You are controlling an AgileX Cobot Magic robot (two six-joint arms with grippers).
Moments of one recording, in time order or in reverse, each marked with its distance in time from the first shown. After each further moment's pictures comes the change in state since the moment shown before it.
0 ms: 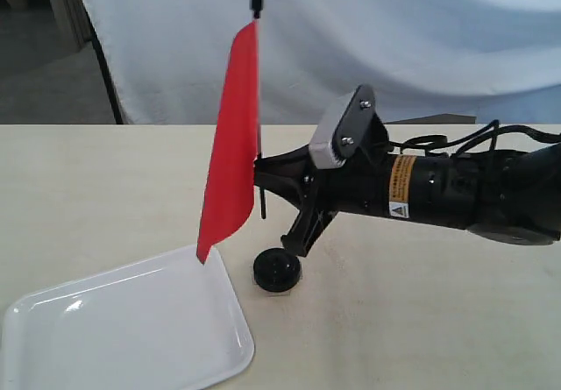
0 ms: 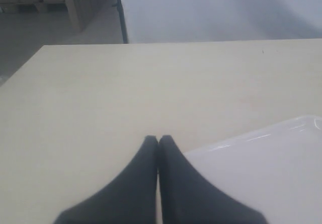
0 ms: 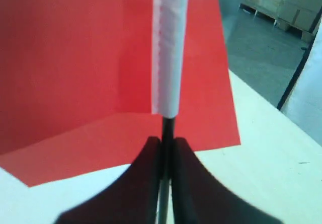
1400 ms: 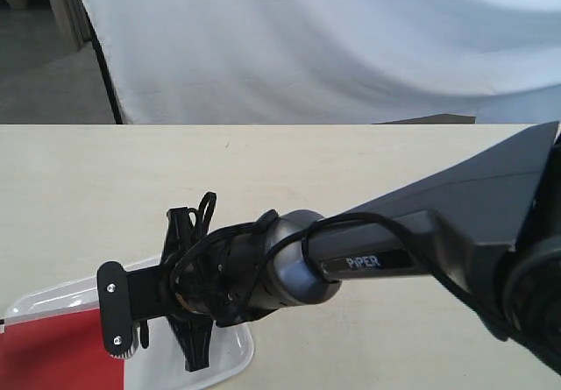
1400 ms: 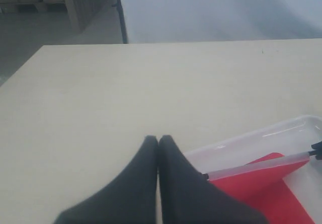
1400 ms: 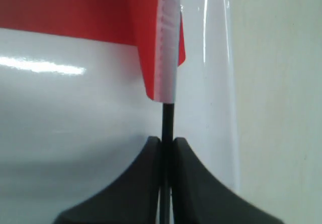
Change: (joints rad) left arm 0.000 0.000 0.000 0.000 0.000 0.000; right arm 0.574 0.383 -0.450 -0.184 0.996 -0.264
